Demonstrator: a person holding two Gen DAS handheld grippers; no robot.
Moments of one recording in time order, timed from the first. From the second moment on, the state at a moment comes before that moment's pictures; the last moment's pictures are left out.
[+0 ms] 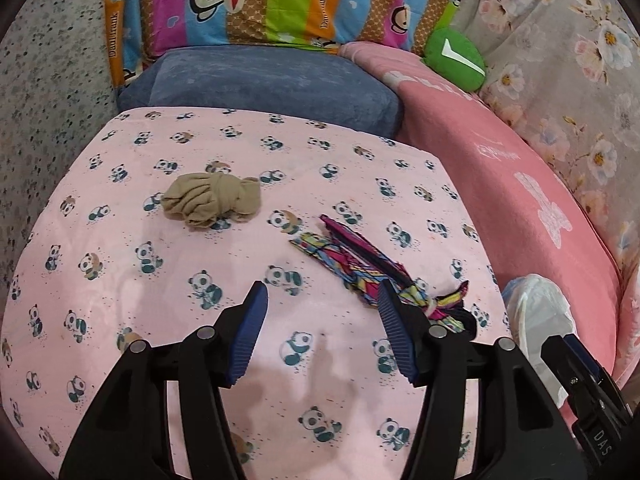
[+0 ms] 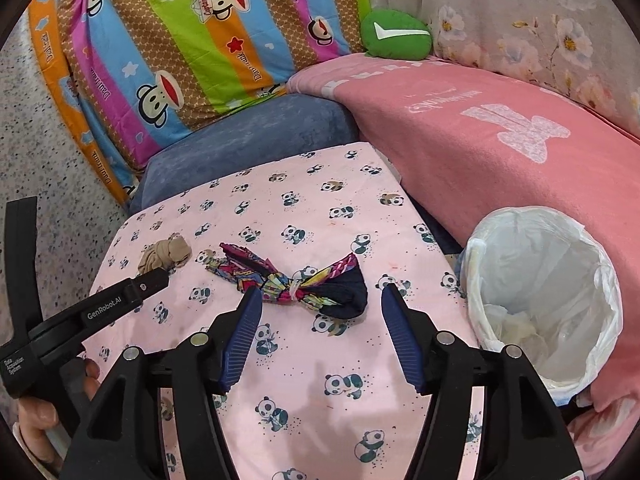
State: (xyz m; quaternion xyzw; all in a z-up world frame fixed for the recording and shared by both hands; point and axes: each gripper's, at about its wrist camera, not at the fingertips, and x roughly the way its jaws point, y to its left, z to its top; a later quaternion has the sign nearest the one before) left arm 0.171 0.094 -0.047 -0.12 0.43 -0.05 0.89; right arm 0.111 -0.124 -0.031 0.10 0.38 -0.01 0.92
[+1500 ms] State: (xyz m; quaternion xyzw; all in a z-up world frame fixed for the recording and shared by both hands) left arm 0.196 0.101 -0.121 -0.10 0.49 -0.08 0.86; right arm 0.150 -0.089 -0.138 0.10 0.50 0.04 0.86
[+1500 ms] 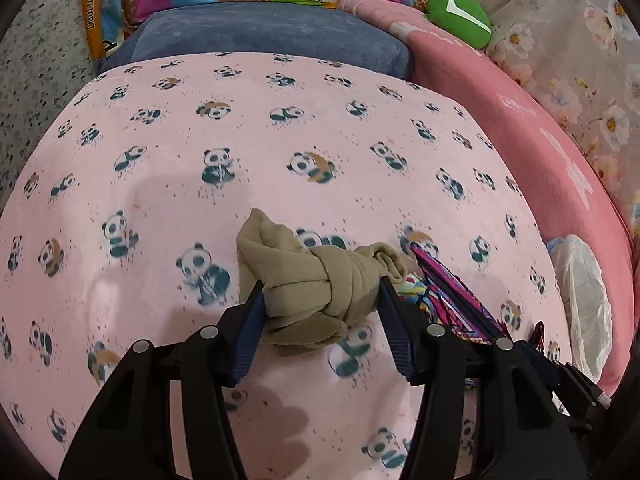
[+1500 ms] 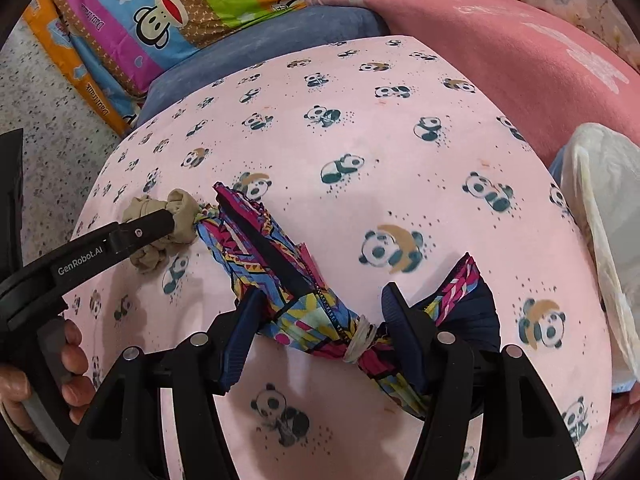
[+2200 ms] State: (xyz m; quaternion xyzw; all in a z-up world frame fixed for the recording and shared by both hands) left arm 0.123 0.057 -0.111 -0.04 0.51 -0.11 0.85; right arm 0.073 -0.106 -0.132 0.08 0.51 0.04 0.86
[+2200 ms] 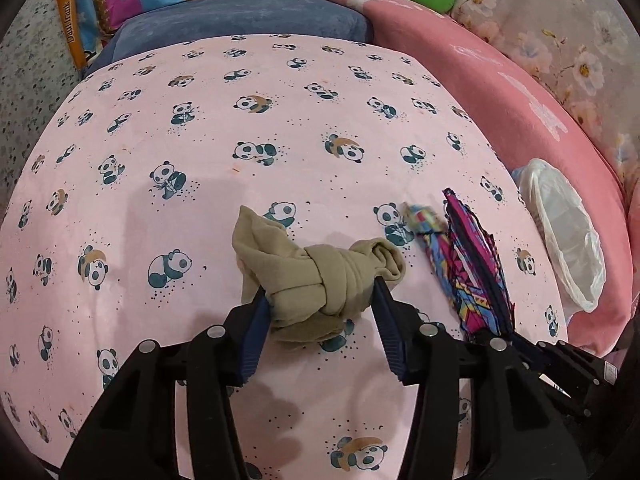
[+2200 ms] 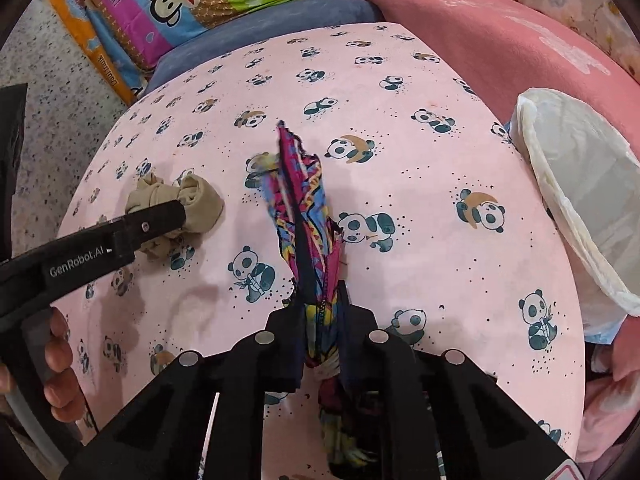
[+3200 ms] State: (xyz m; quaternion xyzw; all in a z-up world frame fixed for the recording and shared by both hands) left arm 0.110 -0.163 -0.034 0.04 0.45 -0.29 0.85; right arm 0.035 -0.311 -0.035 0.22 0.36 -0.11 0.90
